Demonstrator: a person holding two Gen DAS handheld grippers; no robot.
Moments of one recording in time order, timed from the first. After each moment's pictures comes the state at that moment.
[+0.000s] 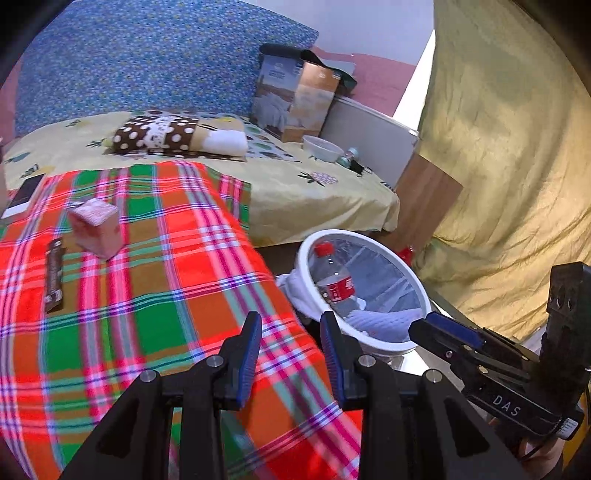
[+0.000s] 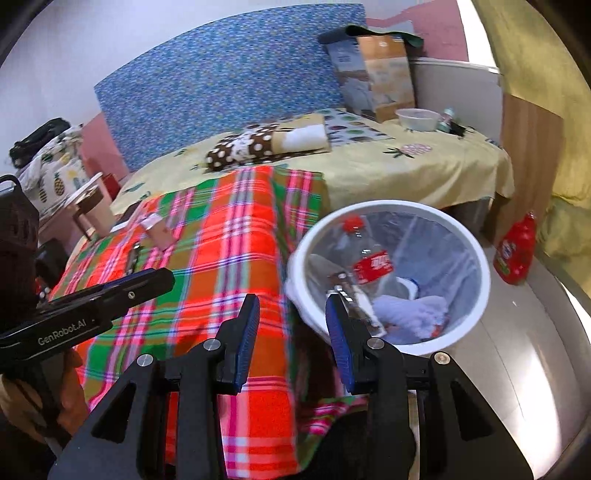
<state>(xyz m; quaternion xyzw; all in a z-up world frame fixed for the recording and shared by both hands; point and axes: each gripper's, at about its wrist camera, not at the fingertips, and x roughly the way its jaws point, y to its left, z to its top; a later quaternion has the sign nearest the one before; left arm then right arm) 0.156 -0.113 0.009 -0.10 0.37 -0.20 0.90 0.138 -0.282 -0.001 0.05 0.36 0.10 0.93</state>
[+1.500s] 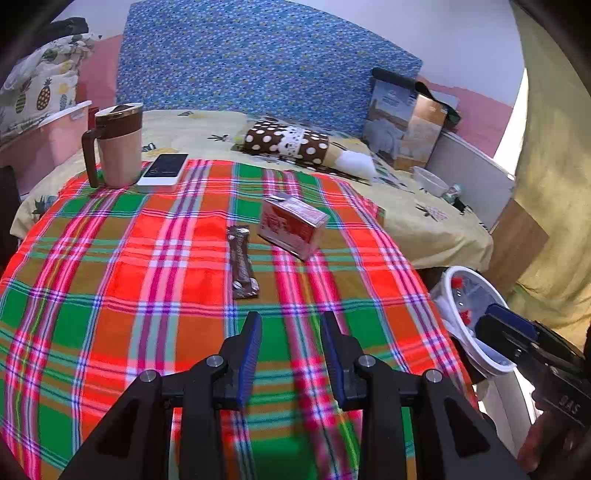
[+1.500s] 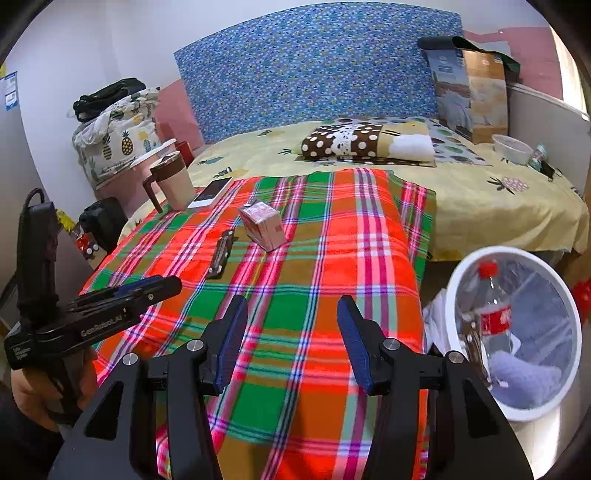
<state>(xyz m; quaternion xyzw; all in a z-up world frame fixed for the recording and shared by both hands) 0.146 0.031 -0.003 -0.13 0.37 -0.01 0.92 0.160 -0.176 0.006 0.00 0.35 0.23 0.91</state>
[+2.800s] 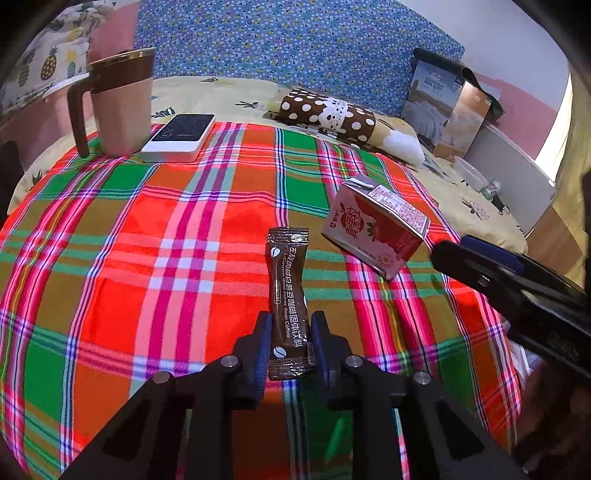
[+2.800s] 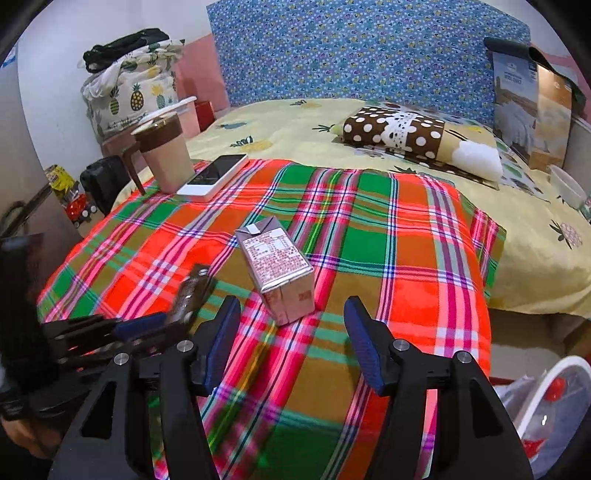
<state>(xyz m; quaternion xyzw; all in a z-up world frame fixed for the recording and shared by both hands) 0.224 0.077 -0.058 -0.15 0.42 0.03 0.89 0.263 -0.104 -0.021 -0.08 0.39 0.29 0.87</state>
